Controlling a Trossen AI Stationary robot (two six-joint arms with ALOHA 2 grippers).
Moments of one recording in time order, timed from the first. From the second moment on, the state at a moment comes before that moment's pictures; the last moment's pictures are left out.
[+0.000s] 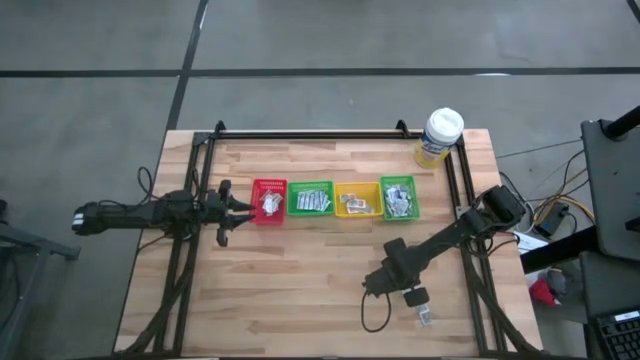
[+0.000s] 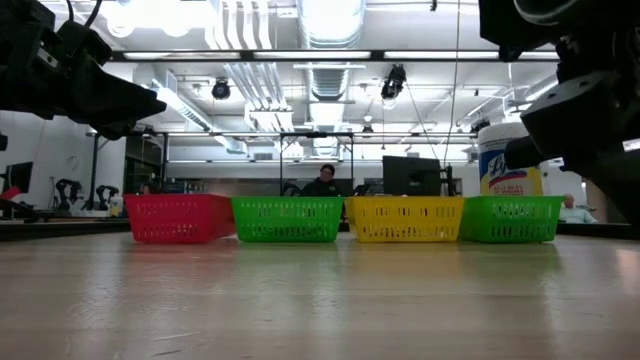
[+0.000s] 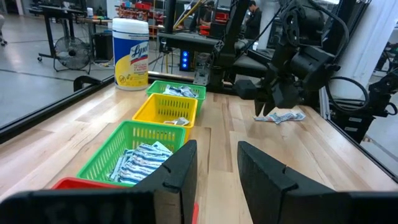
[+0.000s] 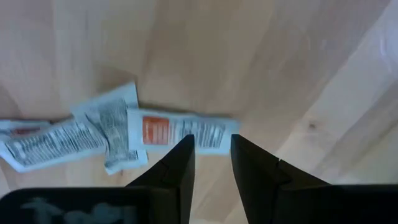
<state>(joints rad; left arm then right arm) 0.02 0.11 0.03 -0.02 -0.05 -0.13 0.49 1.86 1.15 -1.09 -0.09 0.21</state>
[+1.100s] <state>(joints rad) 0.02 0.11 0.03 -0.02 -0.05 -0.13 0.44 1.86 1.13 -0.99 0.14 0.07</state>
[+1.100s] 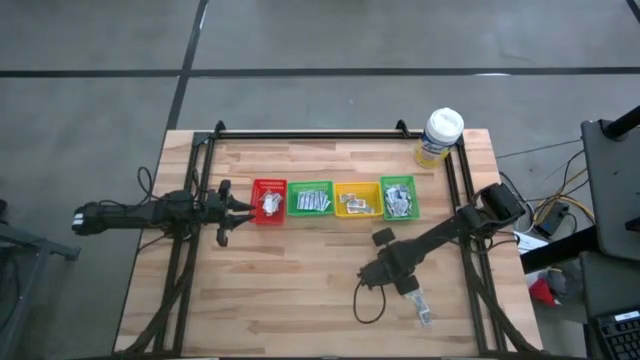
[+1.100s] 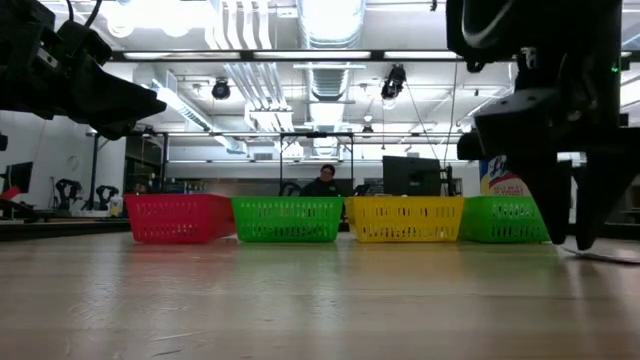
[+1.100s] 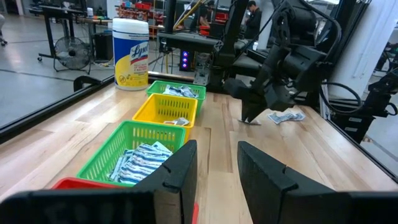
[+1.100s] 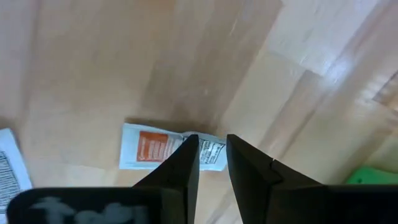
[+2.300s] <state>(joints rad) 0.02 0.11 0.03 -0.02 -0.05 -0.13 0.37 1.82 1.04 -0.91 0.16 0.02</state>
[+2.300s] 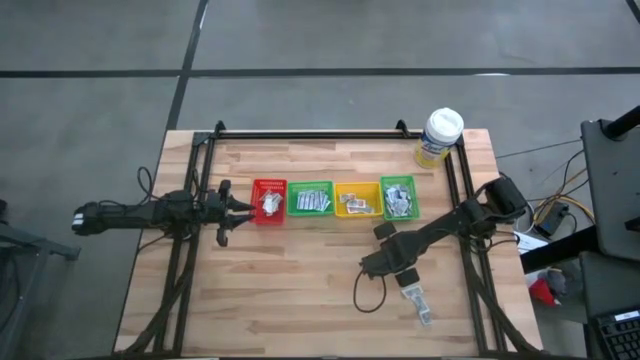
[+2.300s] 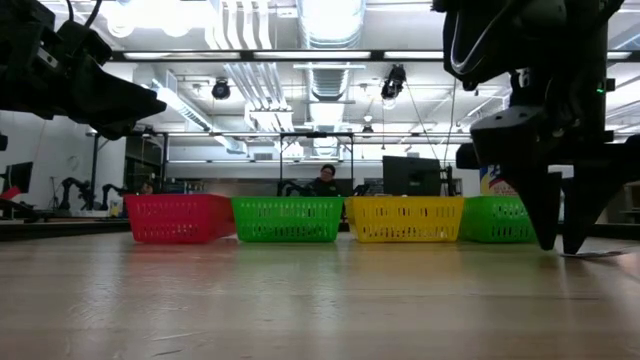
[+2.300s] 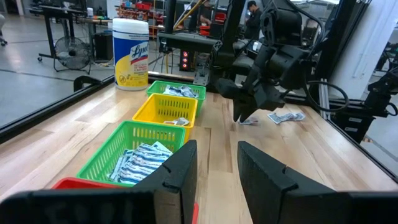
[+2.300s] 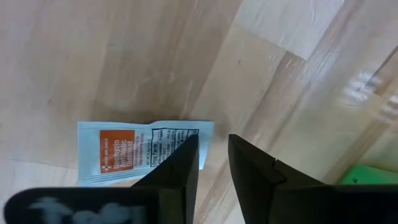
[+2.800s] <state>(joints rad) 0.02 0.11 0.03 -0.02 -0.05 -0.13 0.36 1.82 1.03 -0.89 0.12 0.03</state>
